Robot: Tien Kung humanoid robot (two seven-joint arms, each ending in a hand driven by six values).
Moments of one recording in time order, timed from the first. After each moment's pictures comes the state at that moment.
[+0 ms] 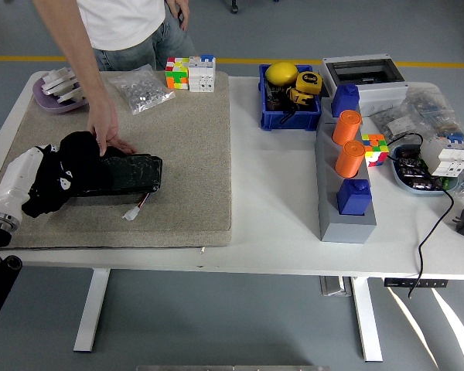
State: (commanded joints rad) left arm -0.23 0.25 -1.47 -0.93 1.97 0.25 -0.27; right arm -0.03 -0.18 1.63 0.18 -1.09 -0.01 -0.24
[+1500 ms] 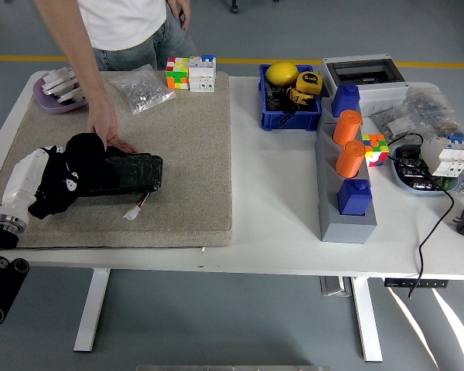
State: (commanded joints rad) left arm -0.22 0.21 -1.42 -0.97 1.98 0.25 -0.28; right arm -0.03 -0.19 1.63 0.18 -1.11 -0.01 -0.23
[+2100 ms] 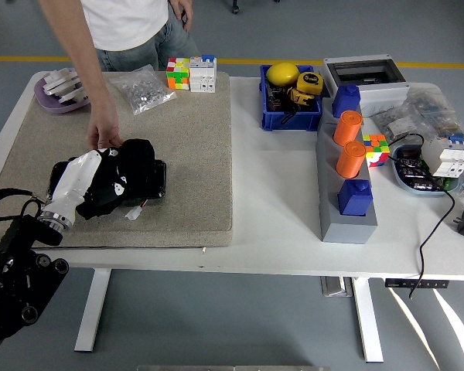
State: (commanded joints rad) left arm -0.28 0.16 -1.24 -0.95 1.98 0.25 -0.26; right arm -0.03 -0.19 1.62 0.18 -1.09 0.00 -0.23
